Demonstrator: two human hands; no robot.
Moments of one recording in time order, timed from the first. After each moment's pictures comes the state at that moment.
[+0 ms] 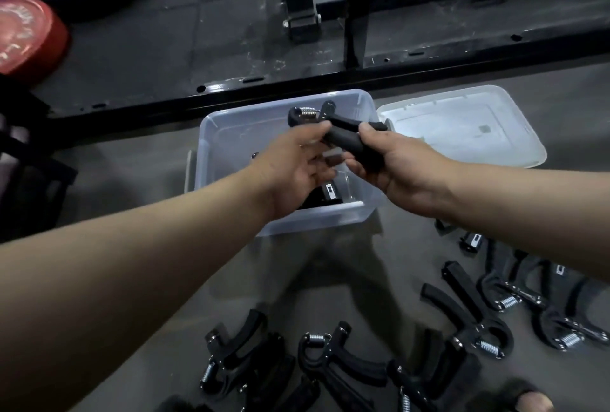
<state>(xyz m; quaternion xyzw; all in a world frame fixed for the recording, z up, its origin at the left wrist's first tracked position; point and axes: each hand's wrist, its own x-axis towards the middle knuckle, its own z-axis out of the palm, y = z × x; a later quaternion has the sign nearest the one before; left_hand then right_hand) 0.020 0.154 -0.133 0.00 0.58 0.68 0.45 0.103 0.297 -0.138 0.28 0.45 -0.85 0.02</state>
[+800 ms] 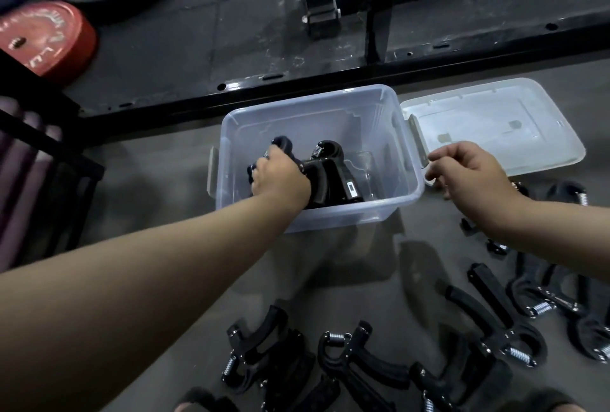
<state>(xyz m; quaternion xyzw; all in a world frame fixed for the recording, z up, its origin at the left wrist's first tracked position) 0.014 0.126 -0.165 0.01 0.96 0.21 0.17 0.148 0.335 -0.181 0.35 0.72 -0.60 -0.09</state>
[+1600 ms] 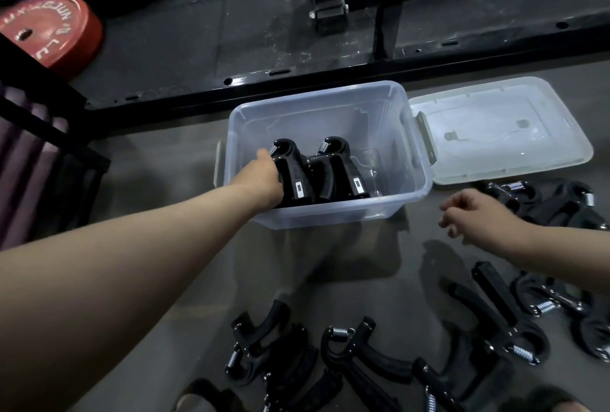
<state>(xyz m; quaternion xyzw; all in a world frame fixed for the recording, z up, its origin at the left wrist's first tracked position) -0.022 0.080 -0.180 0.11 0.96 0.05 0.23 0.183 0.350 -0.236 0.37 0.78 -0.49 0.10</state>
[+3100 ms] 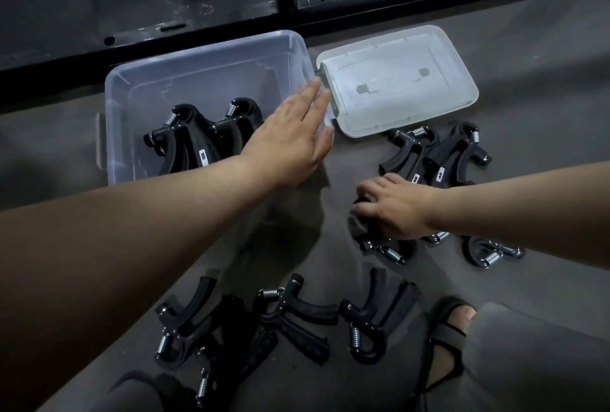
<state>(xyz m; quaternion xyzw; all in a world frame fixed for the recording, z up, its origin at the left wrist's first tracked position) 0.062 0.205 -0.200 0.51 0.85 0.11 0.08 0.238 0.375 -0.271 -0.17 0.96 0.04 0.24</state>
